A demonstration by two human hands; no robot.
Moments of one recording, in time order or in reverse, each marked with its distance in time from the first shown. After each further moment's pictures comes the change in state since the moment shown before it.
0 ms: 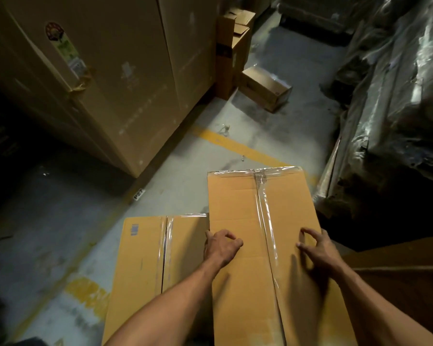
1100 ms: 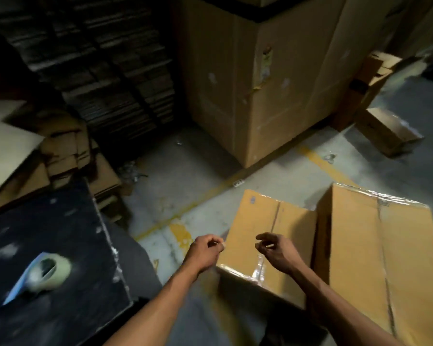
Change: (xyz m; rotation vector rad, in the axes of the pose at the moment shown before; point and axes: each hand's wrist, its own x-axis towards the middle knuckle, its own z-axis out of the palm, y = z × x) left_hand -0.245 -0.358 -0.224 -0.484 0.319 0.027; right_hand -0.331 -0.232 0.286 -0.171 -0.414 -0.673
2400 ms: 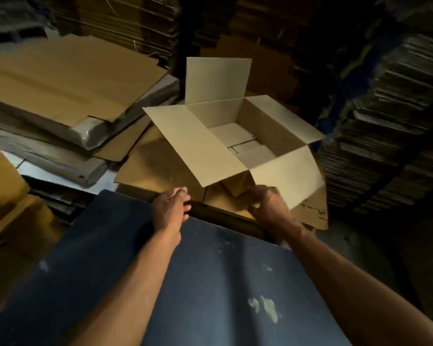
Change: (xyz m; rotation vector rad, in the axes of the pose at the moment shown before) left_hand -0.107 -0.403 -0.853 -1.180 1.193 -0.079; right_hand 0.173 -0.768 0.740 -0.698 -0.258 -0.933
